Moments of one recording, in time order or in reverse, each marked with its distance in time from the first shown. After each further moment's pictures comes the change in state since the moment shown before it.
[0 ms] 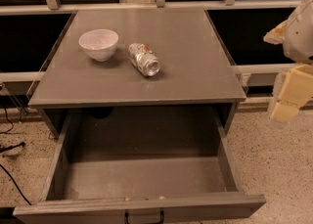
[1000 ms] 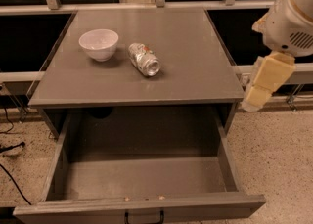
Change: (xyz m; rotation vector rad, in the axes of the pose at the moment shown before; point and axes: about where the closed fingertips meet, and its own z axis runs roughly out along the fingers) arm -0.027 -0.029 0.010 0.068 -0.040 0.046
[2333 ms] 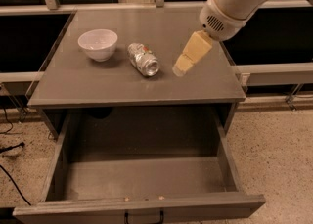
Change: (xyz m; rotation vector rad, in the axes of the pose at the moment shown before) arm -0.098 -0.063 0.077 -0.002 -0.113 0.370
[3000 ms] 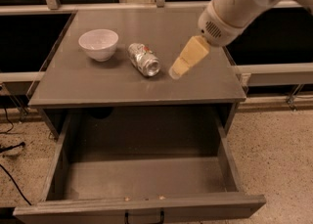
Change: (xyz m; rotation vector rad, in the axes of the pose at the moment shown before) arm -0.001 0.004 0.011 -0.014 -0.044 0.033
